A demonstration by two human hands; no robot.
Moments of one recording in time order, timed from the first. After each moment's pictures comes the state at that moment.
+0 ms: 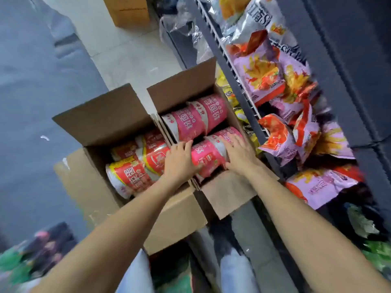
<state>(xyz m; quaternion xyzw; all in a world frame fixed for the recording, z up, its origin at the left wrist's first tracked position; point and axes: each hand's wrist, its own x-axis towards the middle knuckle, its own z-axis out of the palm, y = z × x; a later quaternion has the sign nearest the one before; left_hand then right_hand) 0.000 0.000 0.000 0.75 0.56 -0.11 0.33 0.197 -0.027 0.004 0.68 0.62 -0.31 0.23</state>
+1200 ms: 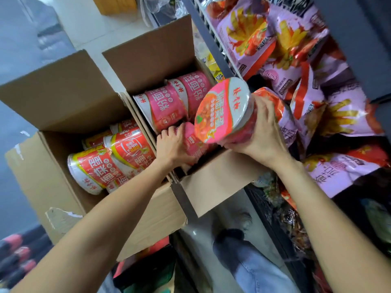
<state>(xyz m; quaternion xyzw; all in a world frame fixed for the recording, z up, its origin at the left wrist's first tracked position) 0.053 -0.020 -0.094 0.77 0.57 -0.12 0.27 0.272 -0.065 0.015 0.72 0.62 -0.24 -0.21</state>
